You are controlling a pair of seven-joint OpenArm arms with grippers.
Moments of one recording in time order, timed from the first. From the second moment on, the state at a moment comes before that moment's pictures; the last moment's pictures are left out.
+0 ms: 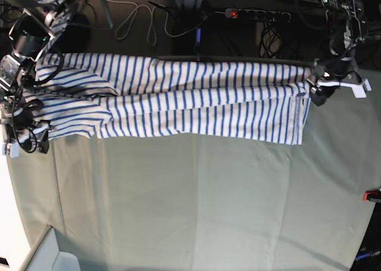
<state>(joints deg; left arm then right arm) 19.7 -13.2 -21.8 78.9 -46.5 -6.0 19.9 9.6 13.2 44.5 56.0 -8.9 39.7 -10.4</state>
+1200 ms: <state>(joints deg) 17.8 -13.0 -21.8 78.7 -46.5 -5.9 19.8 -3.0 4.9 50.8 78.8 -2.6 39.8 -10.9</state>
